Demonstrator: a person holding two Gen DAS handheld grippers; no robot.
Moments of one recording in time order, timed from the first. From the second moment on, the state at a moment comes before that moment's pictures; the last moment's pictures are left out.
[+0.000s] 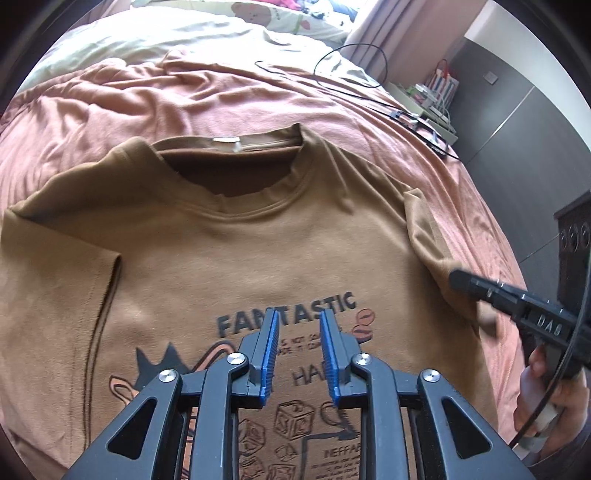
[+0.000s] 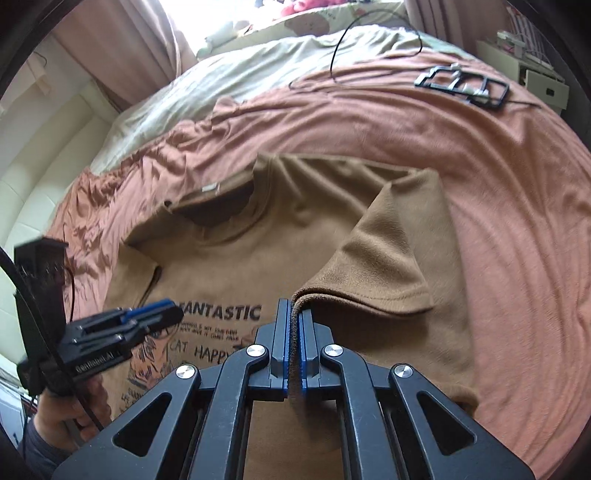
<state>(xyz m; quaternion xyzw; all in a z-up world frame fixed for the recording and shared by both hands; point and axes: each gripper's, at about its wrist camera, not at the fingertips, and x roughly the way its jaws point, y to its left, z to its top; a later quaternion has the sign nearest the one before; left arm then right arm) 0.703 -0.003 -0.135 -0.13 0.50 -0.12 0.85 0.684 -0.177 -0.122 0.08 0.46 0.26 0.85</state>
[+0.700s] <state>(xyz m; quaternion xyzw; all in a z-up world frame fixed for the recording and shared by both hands) 0.720 -0.113 -0.122 -0.05 0.48 -0.16 0.86 0.708 -0.280 -0.158 0.12 0.46 0.21 0.86</state>
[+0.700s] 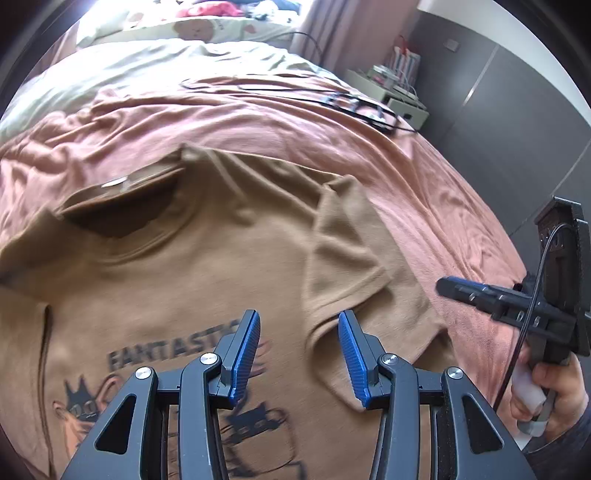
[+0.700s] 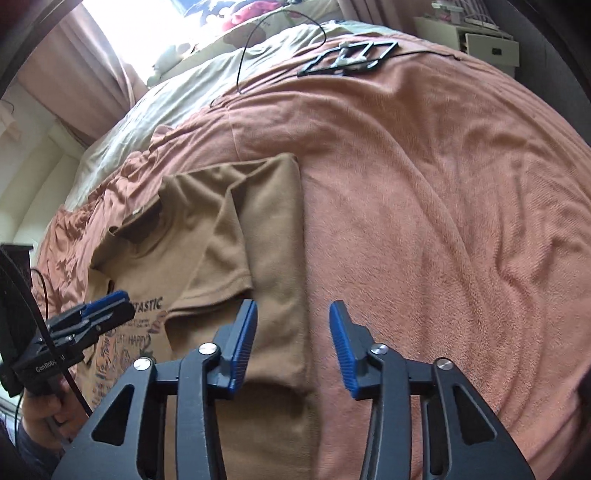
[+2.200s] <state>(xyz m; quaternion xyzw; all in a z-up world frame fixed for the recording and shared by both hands) 0.779 -0.112 -0.143 -0.04 0.48 -0.05 0.87 0.748 -0.269 -0.168 0.11 0.46 0.25 0.84</state>
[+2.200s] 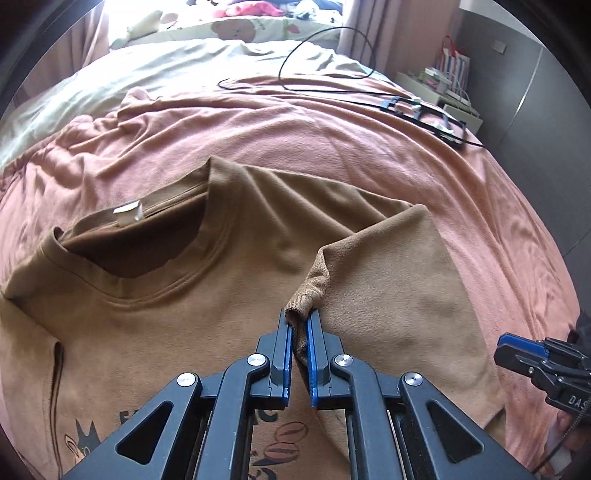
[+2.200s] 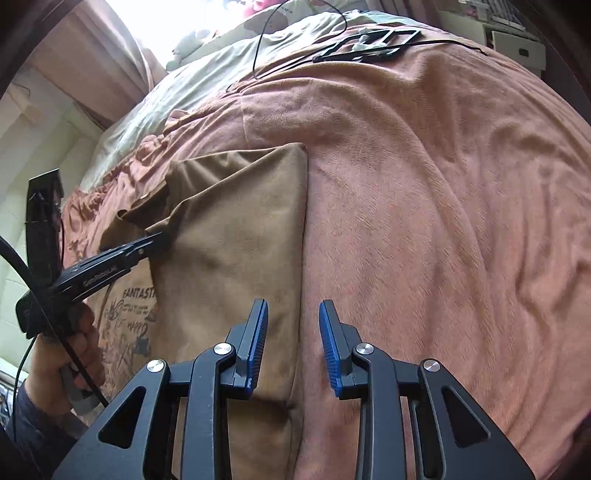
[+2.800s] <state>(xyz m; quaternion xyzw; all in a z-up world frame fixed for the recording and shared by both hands) 0.787 -0.080 -0.165 -0.02 0.50 0.00 0.87 0.819 -0.203 -0.172 0.01 0.46 0.19 0.87</state>
